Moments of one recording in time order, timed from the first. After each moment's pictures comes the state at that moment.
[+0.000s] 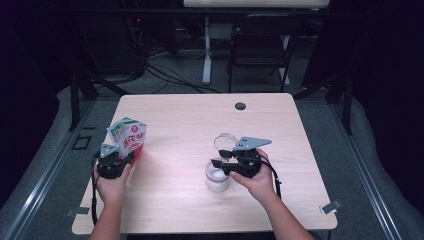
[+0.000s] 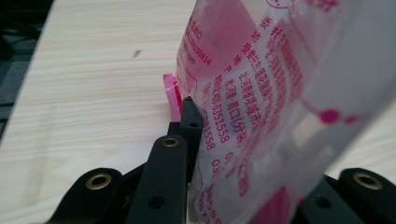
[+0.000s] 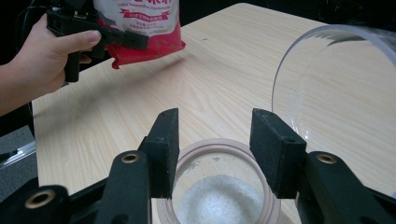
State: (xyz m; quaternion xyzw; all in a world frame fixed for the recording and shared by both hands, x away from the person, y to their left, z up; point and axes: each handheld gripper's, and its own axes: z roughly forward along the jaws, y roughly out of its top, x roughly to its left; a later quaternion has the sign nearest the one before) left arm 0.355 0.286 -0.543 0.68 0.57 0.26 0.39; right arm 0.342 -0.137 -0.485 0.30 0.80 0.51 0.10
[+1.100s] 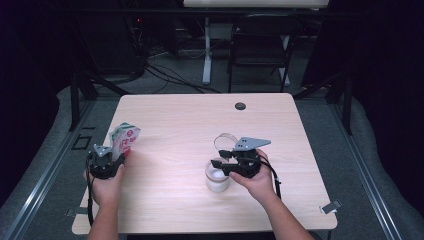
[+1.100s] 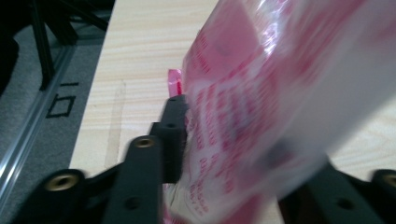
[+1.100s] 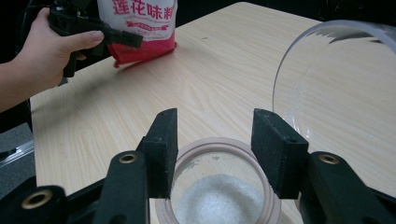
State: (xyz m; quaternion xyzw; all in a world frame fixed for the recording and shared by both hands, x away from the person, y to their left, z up) left arm 0.356 0.297 -0.547 0.67 0.60 0.31 0.31; right arm 0.343 -0.136 -0.487 0.30 0.80 0.51 0.10
